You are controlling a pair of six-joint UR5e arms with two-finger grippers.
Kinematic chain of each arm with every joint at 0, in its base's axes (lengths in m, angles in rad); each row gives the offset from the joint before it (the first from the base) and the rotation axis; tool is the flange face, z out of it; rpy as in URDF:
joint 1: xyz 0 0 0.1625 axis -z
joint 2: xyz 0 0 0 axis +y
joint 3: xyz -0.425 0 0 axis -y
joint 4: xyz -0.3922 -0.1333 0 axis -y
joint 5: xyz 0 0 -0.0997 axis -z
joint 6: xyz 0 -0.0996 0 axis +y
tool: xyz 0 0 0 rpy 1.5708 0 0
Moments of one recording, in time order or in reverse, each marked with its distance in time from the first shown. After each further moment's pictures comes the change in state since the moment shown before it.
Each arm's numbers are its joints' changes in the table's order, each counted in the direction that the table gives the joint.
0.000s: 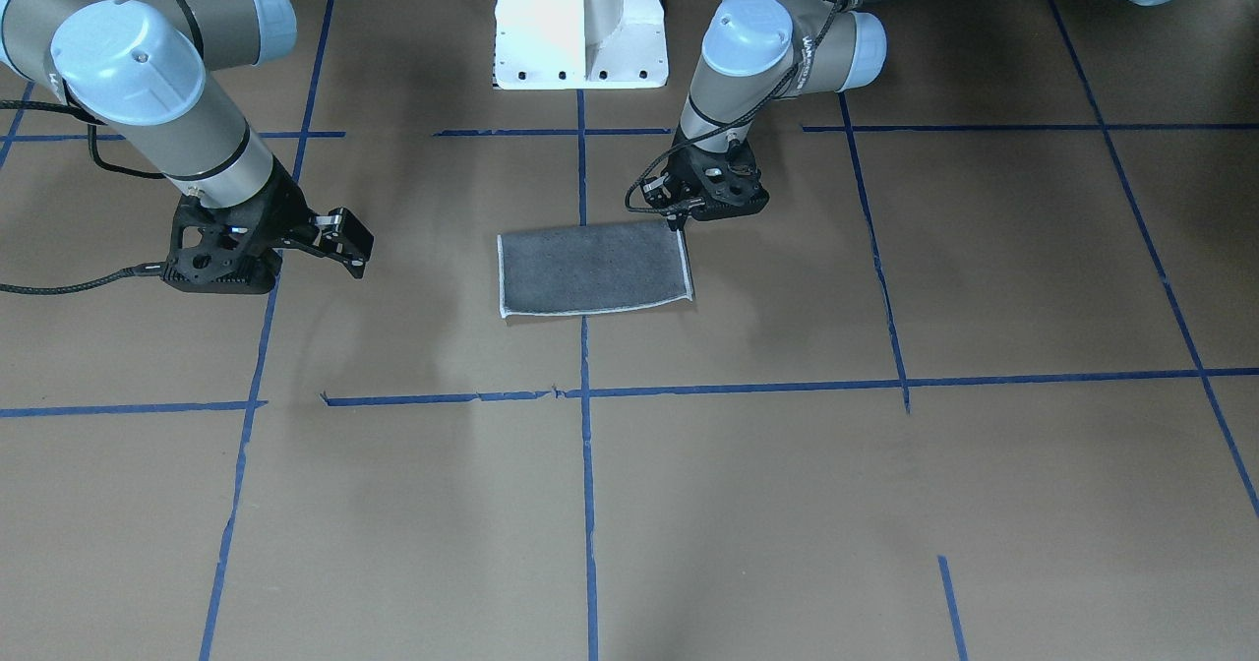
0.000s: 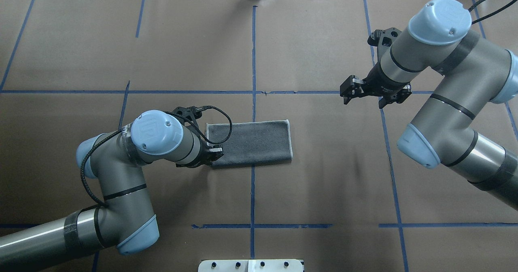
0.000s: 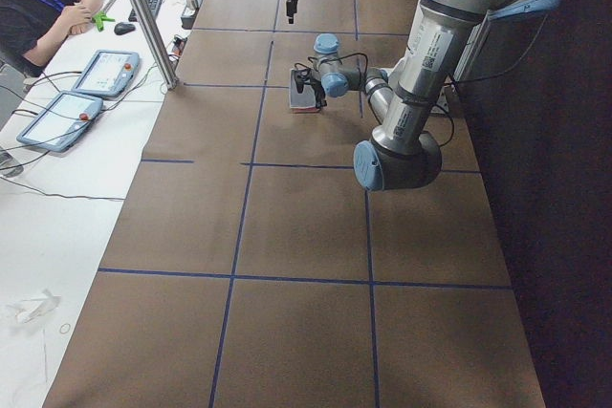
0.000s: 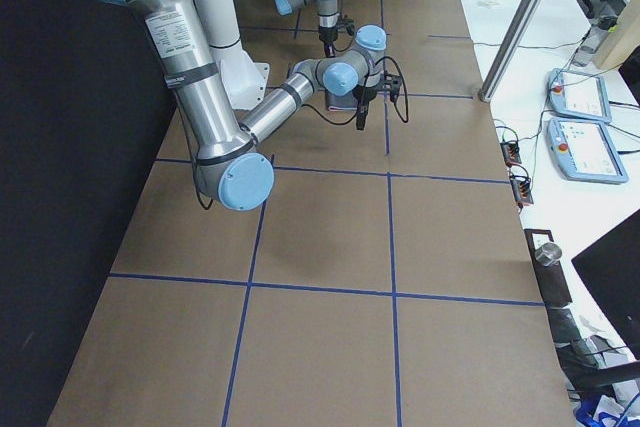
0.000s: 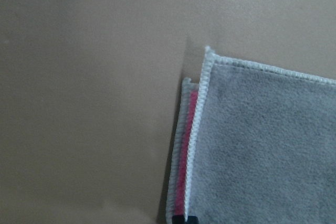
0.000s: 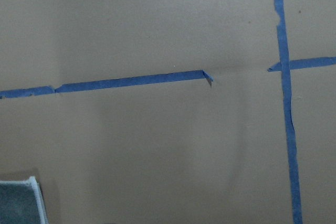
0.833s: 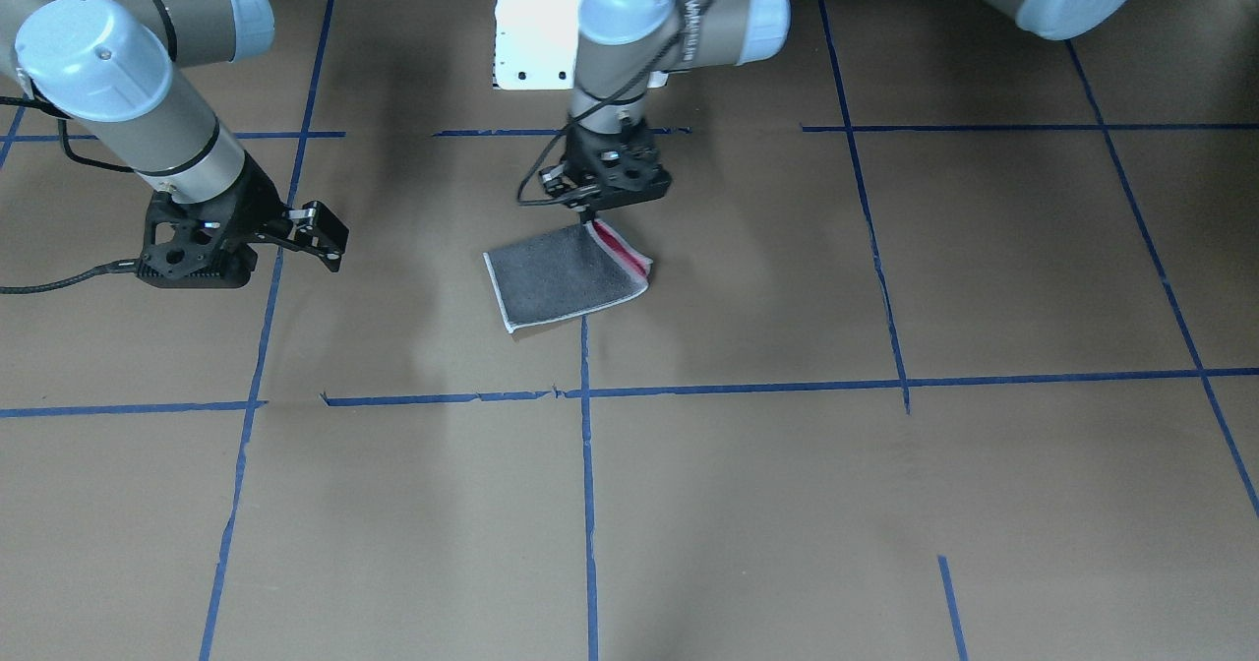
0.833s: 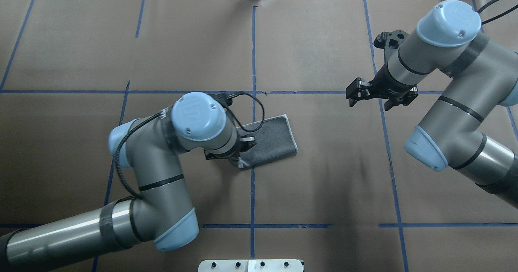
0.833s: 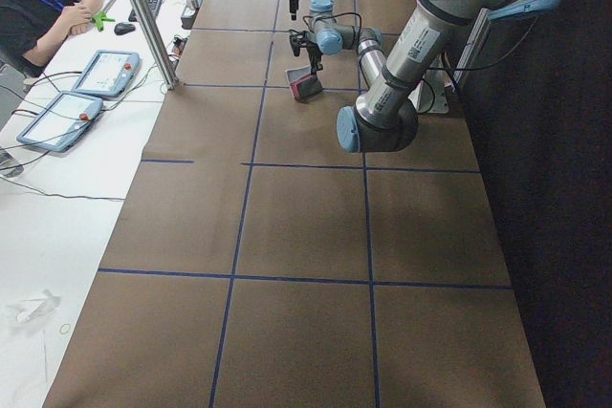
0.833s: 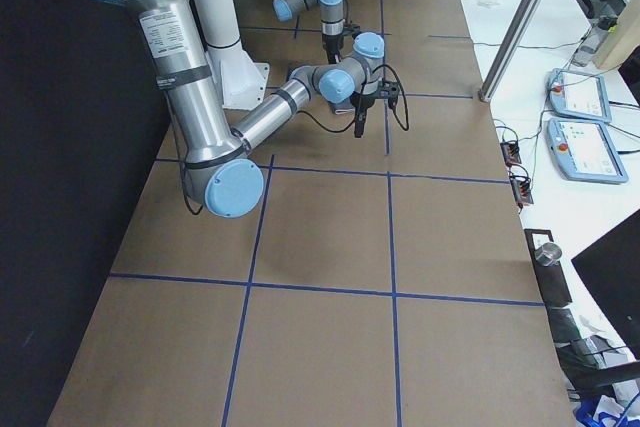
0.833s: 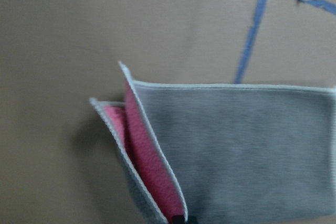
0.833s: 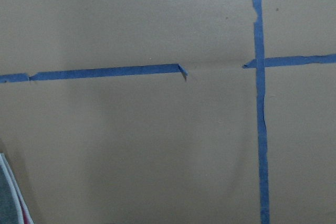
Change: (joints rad) left arm -0.003 0.386 0.215 0.198 0.027 0.102; right arm -0.023 0.069 0.030 0.008 0.017 0.088
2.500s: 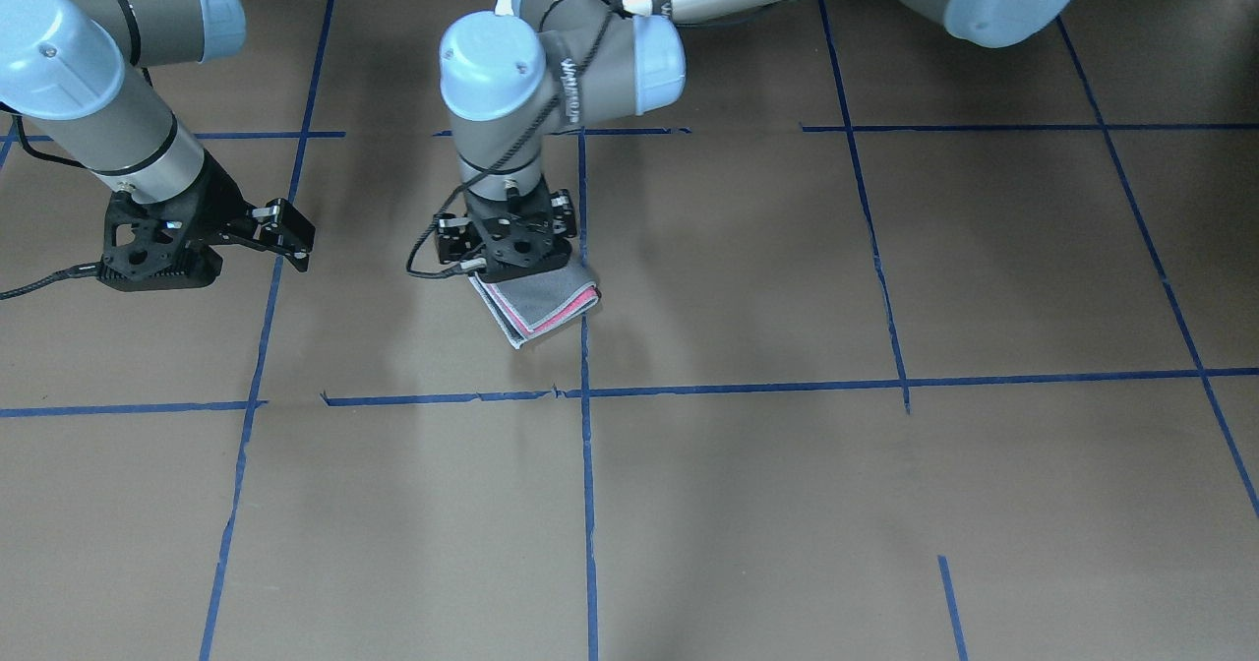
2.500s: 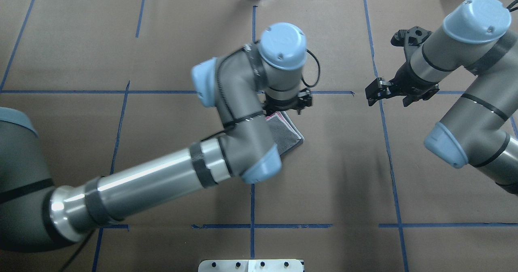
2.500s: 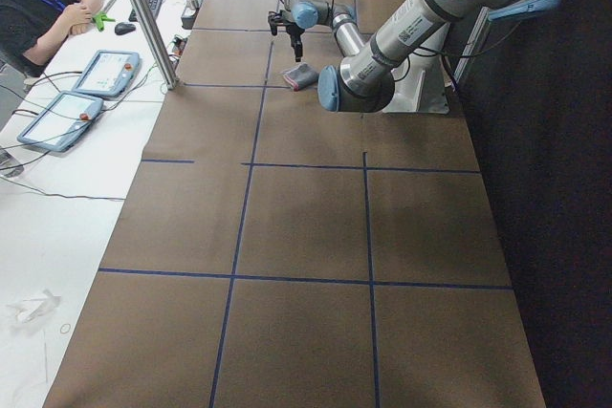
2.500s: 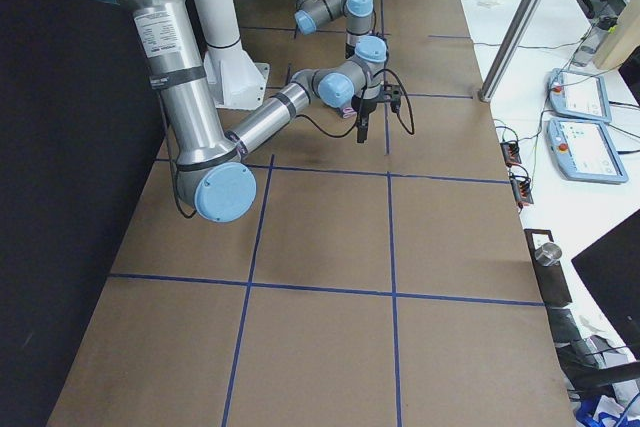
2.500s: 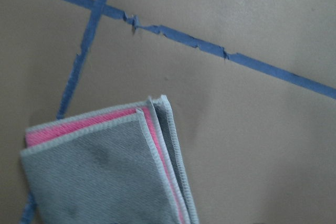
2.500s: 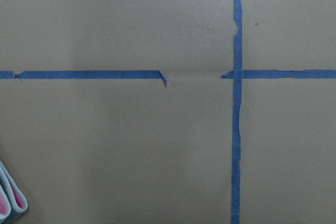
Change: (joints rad) left arm 0.124 0.153 0.184 0.078 -0.161 -0.269; right arm -0.054 0.038 0.015 -0.006 0.026 0.115
